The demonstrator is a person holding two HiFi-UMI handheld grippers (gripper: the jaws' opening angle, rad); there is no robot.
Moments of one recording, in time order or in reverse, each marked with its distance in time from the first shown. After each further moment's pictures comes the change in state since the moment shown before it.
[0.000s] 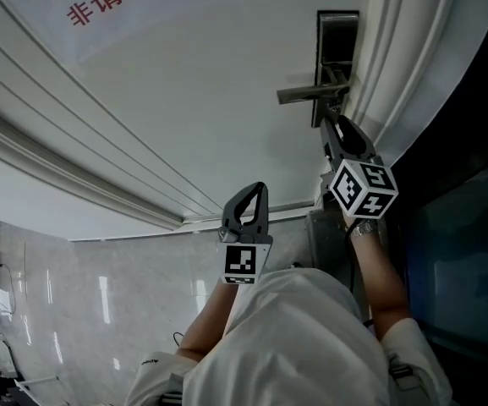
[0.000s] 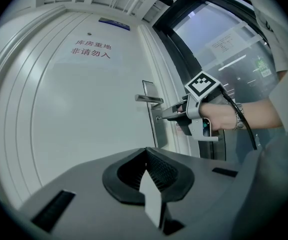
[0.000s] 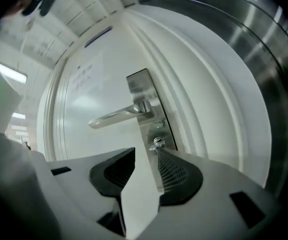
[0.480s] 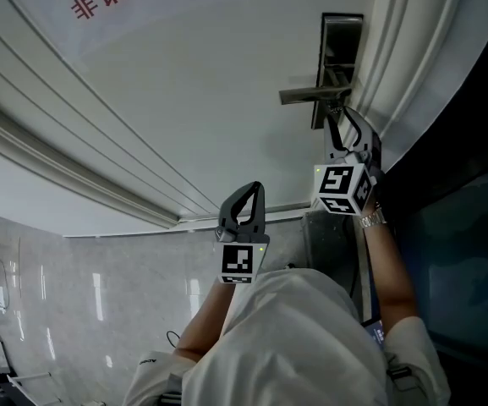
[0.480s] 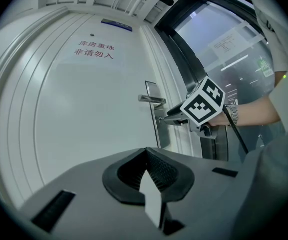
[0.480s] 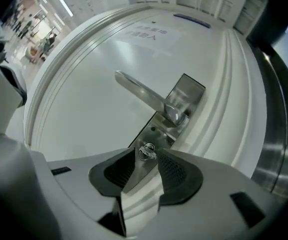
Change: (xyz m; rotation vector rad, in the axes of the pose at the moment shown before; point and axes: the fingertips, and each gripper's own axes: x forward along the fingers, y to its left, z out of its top) left arm -0.001 0.006 -0.001 -0.007 -0.007 0.026; right arm 0.015 -0.003 0.001 -0.951 0.110 -0.183
